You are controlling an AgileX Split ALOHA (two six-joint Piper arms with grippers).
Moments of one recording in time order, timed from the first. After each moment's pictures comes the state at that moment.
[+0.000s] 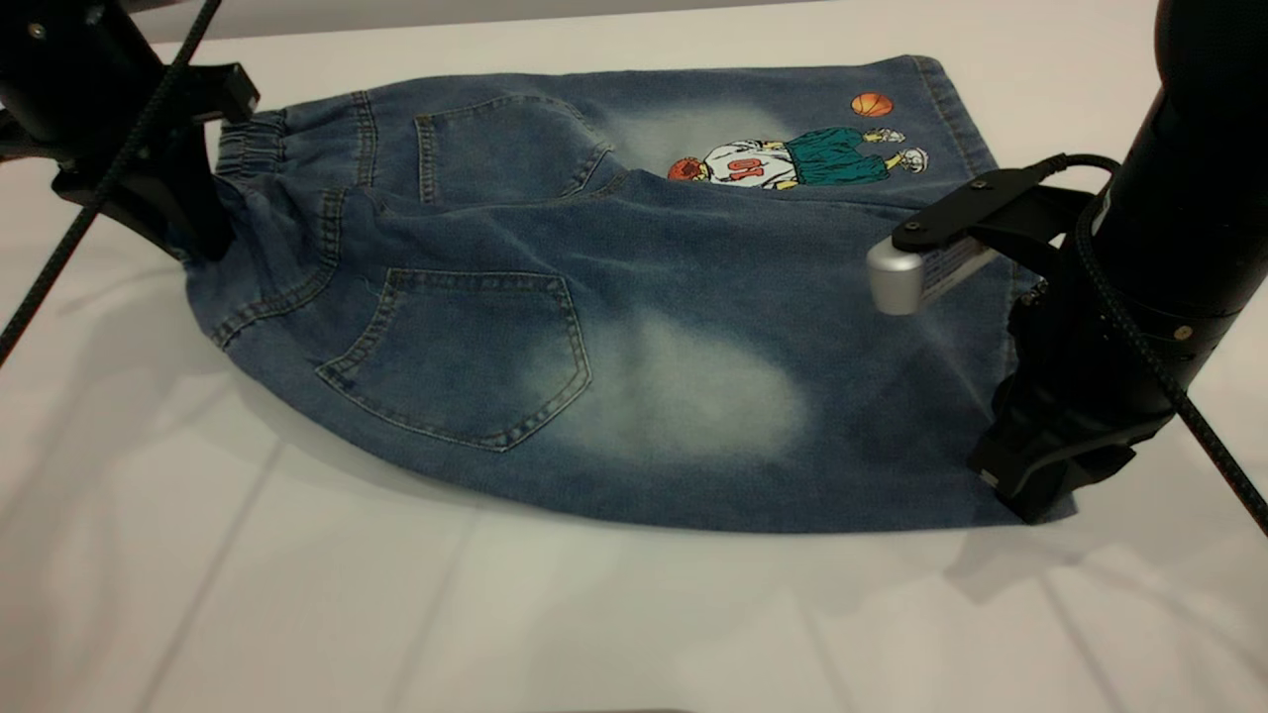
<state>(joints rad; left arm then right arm) -0.07 2.00 -1.20 -0.27 0.64 0.12 0.37 2.03 -0.79 0.35 0.36 -0.54</state>
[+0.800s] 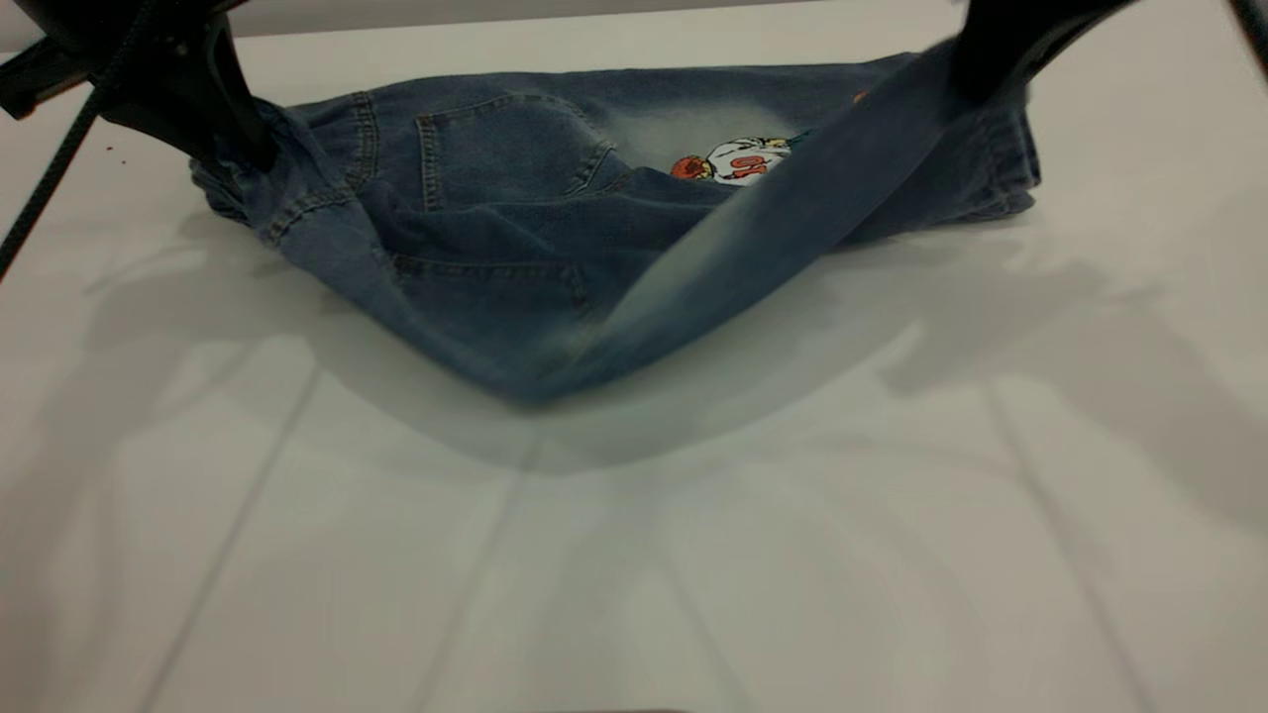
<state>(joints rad) -0.07 2.00 -1.33 -0.41 0.75 -0.01 0.25 1.81 -1.19 0.28 0.68 -0.36</state>
